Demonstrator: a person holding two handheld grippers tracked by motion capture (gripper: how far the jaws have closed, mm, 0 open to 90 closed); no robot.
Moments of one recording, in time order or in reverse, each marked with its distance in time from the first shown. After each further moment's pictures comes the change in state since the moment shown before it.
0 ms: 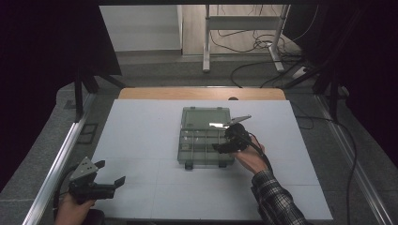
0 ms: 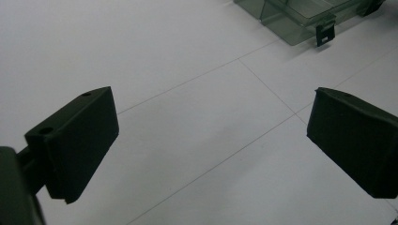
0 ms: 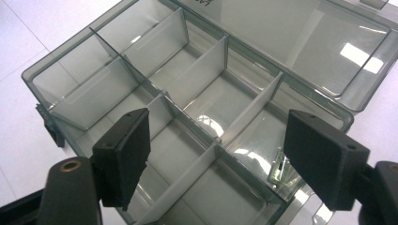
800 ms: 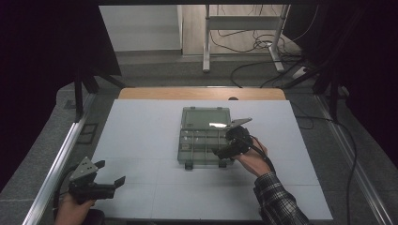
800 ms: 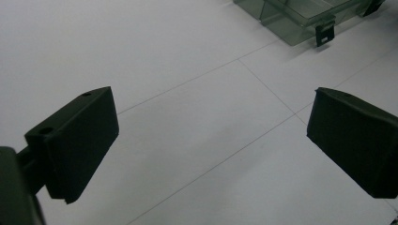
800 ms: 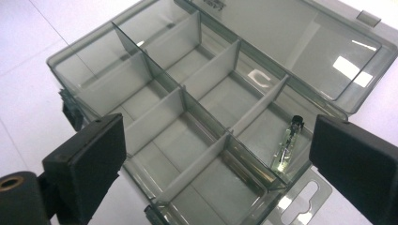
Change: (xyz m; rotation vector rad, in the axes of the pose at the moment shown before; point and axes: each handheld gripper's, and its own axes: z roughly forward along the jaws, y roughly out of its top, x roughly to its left) left arm 0.000 0.000 0.000 -0.002 -0.001 0.000; right arm 0.013 -0.002 -0.017 -0.020 -0.011 -0.071
